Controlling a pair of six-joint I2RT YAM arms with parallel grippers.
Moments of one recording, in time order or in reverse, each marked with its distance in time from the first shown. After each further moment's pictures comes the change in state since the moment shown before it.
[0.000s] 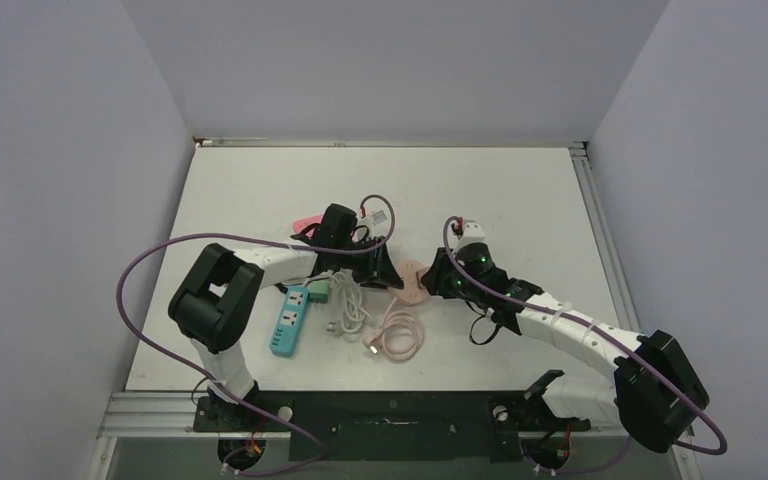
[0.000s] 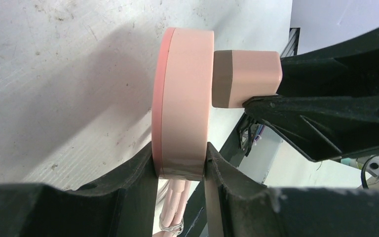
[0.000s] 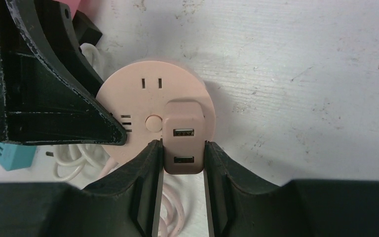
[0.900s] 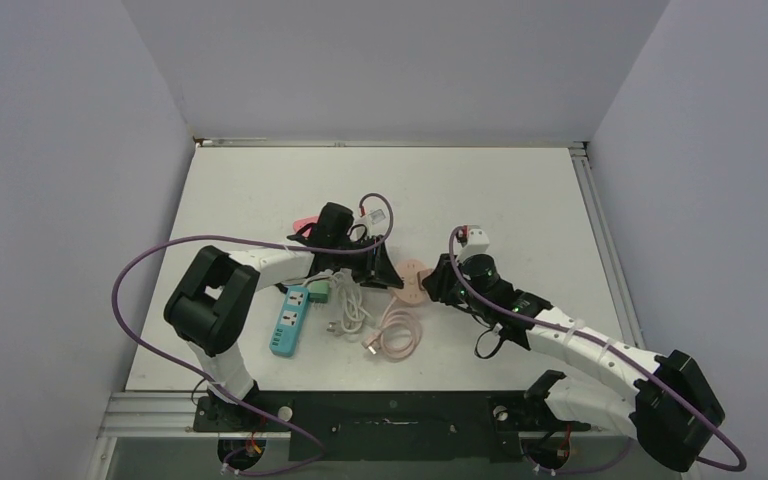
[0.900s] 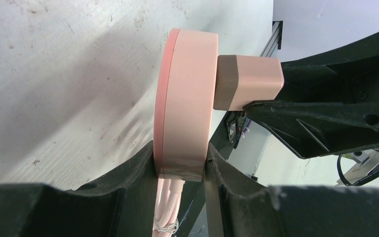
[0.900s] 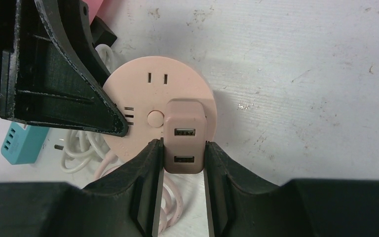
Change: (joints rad) left arm 0.012 -0.029 -0.011 0.032 0.051 -0.024; right arm 0.011 -0.130 -0.074 0.036 -0.019 -0.008
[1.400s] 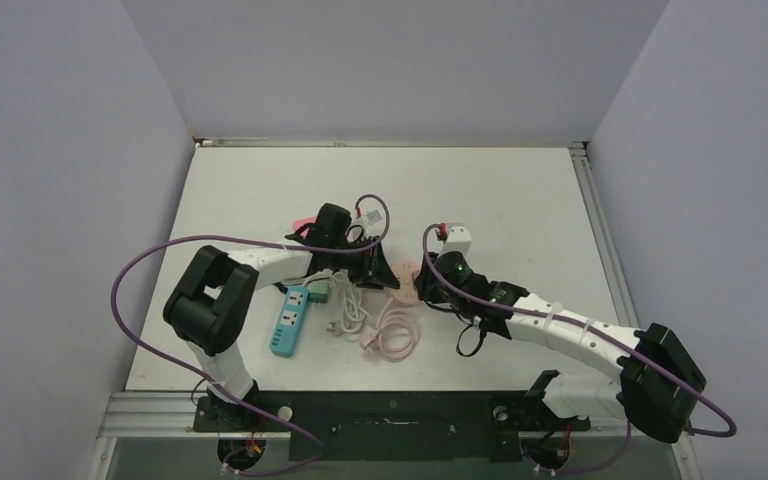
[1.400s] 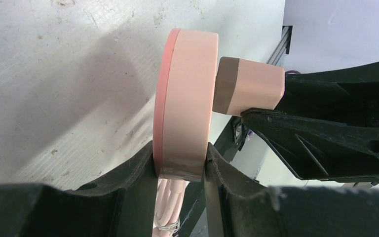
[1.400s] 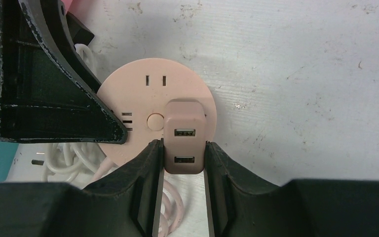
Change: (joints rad) left arm 0.014 0.000 -0.007 -0.040 -0.019 0.012; right arm 0.151 0.137 0.134 -0.117 0.232 0.039
